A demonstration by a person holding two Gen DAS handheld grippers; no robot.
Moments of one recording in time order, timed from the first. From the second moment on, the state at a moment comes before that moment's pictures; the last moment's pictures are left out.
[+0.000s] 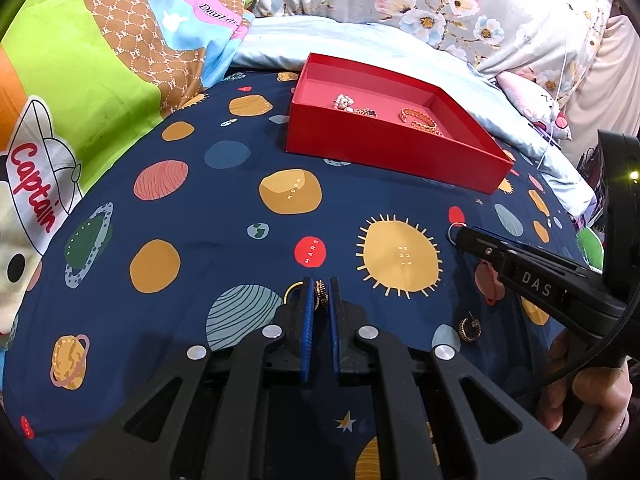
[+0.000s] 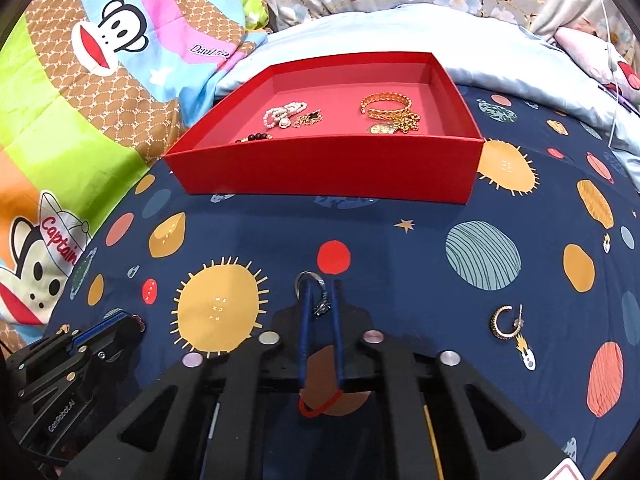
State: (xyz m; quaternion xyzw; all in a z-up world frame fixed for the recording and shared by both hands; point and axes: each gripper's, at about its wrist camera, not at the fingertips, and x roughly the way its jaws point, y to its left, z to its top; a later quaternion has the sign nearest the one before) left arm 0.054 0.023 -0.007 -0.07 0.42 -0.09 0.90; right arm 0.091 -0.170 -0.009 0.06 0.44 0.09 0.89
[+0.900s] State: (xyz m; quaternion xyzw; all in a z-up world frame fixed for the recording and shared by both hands) left arm 0.073 0.016 0.070 -0.07 0.35 -0.13 0.92; right arm 0.074 -0.208 0.058 0.10 0.38 0.08 0.92
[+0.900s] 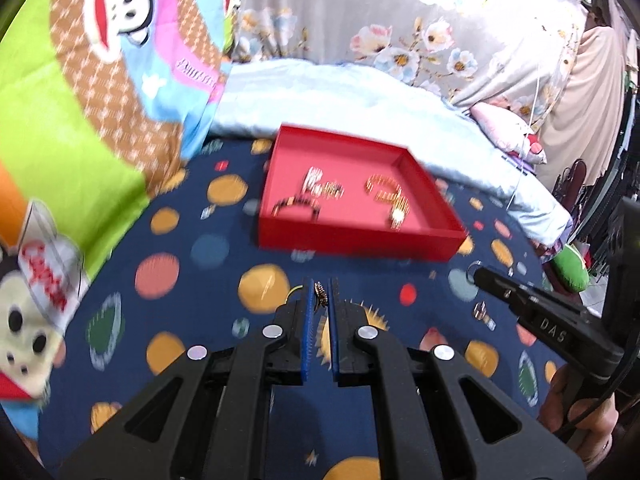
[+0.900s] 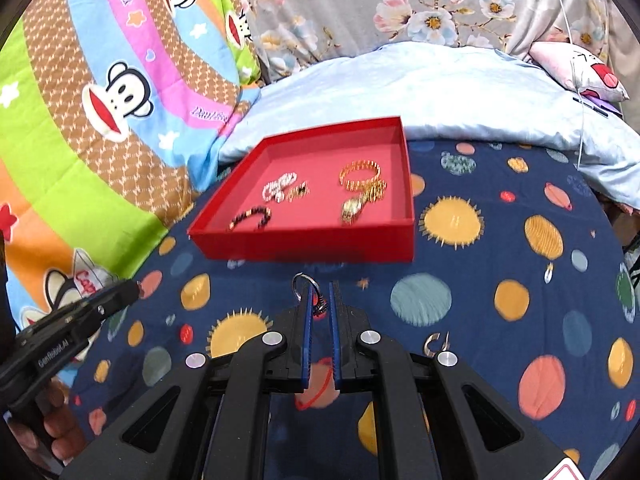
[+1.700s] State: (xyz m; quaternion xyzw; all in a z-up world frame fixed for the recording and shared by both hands) left arm 0.290 -0.034 0.092 -0.05 0.34 -0.15 0.93; right arm 0.255 -0.204 0.039 0.12 0.43 0.12 0.89
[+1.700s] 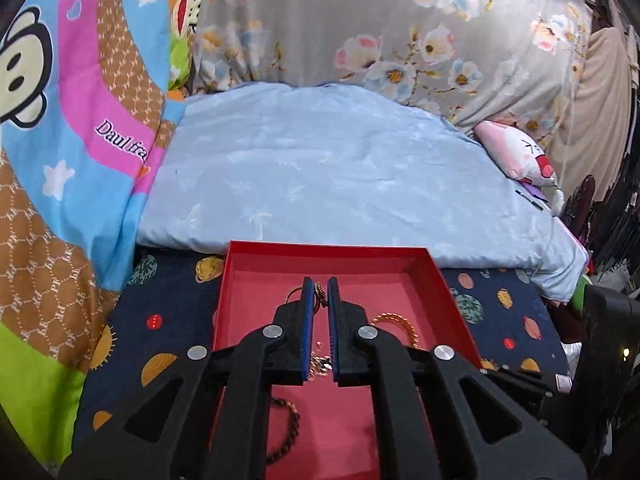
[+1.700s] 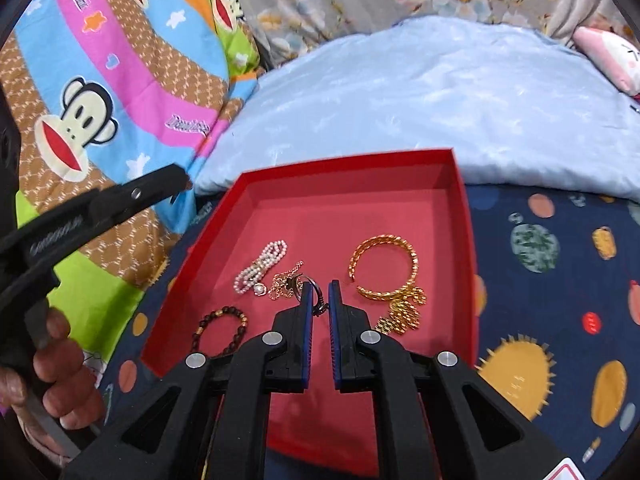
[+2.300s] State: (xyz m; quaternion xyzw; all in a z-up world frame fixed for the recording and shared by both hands) left arm 0.321 -0.007 0.074 -0.08 0.36 -0.12 0.92; right arm 0.259 -0.197 0.035 0.10 0.41 0.10 0.90
